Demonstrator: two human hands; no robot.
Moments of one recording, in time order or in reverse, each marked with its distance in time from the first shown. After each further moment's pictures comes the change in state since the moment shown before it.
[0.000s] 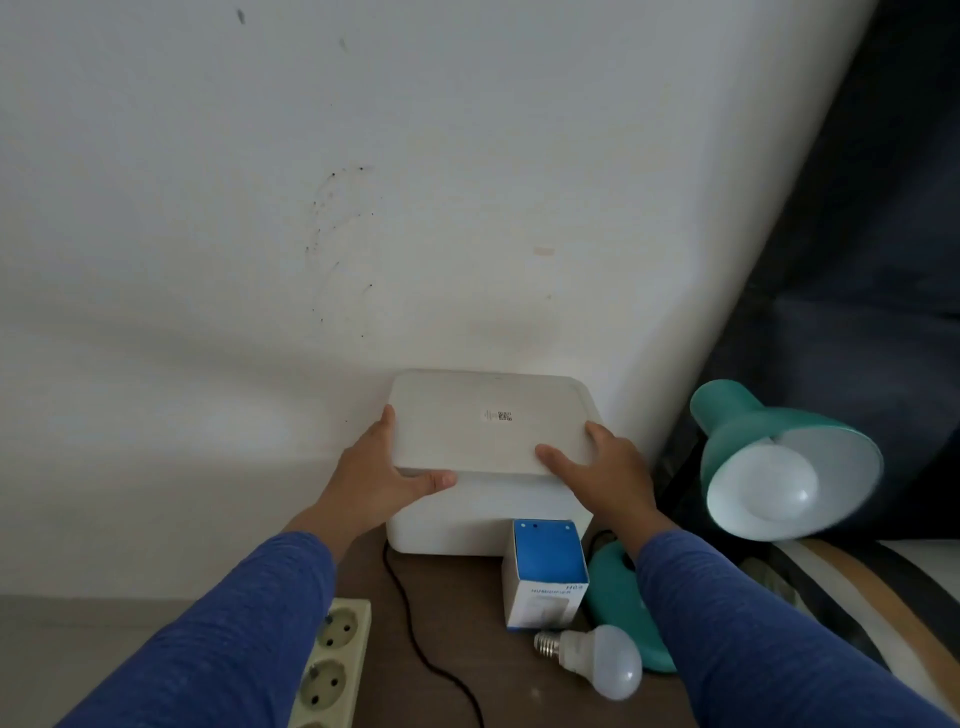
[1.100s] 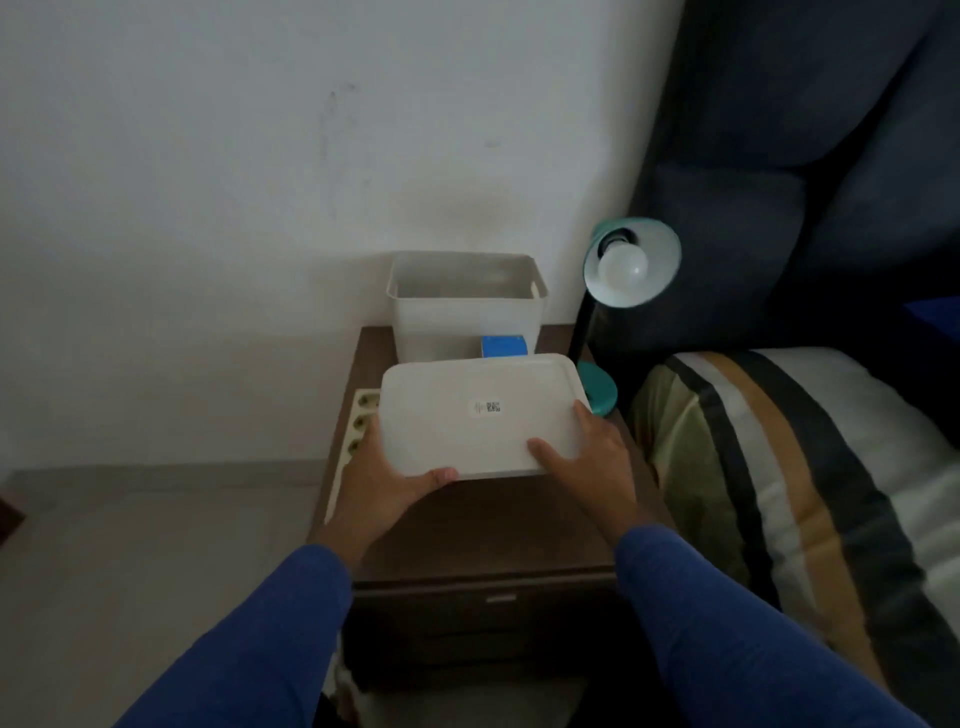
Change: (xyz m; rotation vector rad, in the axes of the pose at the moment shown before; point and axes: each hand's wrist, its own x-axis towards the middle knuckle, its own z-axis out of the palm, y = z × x) left_hand -0.275 -0.014 0.048 -0.154 0.077 -0.032; right_hand -0.269 0.080 -0.010 0.095 -0.002 0.038
